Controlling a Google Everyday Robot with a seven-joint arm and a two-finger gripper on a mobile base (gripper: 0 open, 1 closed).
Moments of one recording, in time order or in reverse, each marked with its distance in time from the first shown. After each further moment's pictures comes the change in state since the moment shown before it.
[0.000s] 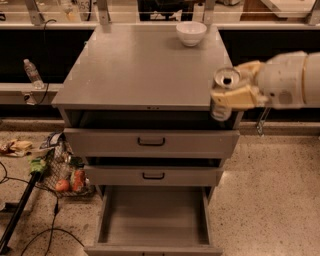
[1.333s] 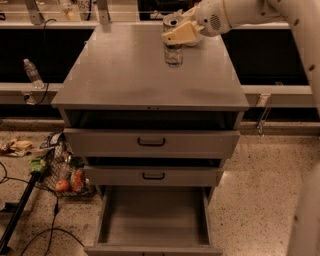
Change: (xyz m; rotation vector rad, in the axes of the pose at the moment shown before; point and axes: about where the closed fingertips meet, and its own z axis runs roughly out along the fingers) arm -0.092 -0.122 0.150 -0.187 -0.040 0.007
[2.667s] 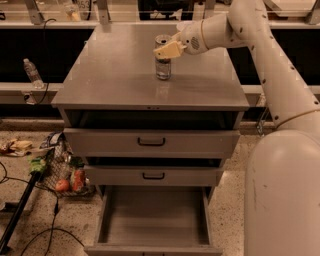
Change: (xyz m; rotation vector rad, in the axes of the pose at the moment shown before) arm 0.061 -0.057 0.088 -0.012 -0.032 0.140
